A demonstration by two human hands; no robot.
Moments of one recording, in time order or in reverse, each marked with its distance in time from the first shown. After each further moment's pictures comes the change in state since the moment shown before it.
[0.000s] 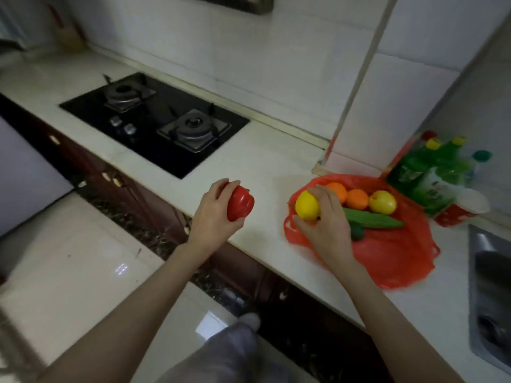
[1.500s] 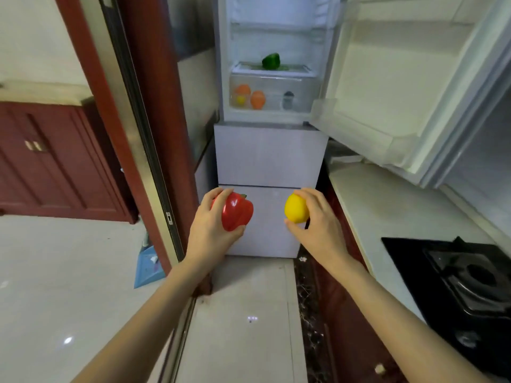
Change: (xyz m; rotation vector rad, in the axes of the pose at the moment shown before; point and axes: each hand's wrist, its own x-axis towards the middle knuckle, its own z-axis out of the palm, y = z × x) left_hand 0.026 -0.589 -0.556 0.275 0.854 -0.637; right_hand 0.284 -0.711 0.621 0.494 -0.491 -0.938
